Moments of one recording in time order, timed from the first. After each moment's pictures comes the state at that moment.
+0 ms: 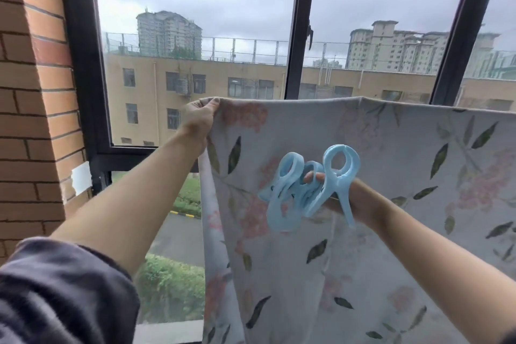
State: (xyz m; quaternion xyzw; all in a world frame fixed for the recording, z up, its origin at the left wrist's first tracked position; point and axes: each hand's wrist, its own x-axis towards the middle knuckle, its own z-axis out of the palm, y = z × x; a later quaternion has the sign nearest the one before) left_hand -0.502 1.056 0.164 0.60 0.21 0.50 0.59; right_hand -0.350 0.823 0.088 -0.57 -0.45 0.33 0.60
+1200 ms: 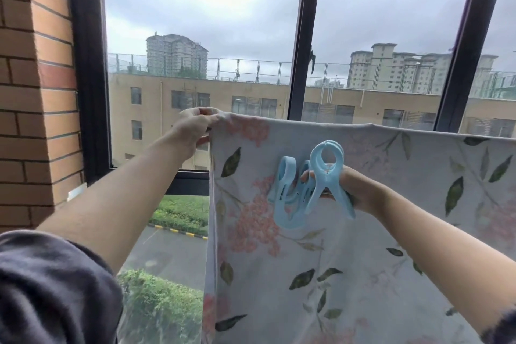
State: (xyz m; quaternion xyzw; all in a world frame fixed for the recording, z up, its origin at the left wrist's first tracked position) left_hand -0.496 1.089 0.197 0.65 0.20 0.45 0.58; right_hand -0.320 0.853 0.146 -0.65 -0.48 0.27 0.53
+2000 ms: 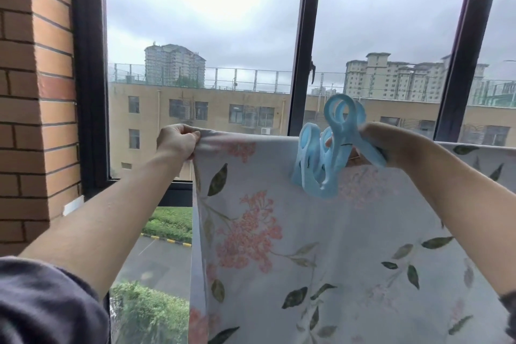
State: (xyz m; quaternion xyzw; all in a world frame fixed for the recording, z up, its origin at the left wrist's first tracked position) left_hand -0.503 1.133 0.181 0.65 0.29 0.53 0.47; right_hand -0.310 0.845 0.241 -0.74 -0.44 0.18 0.47
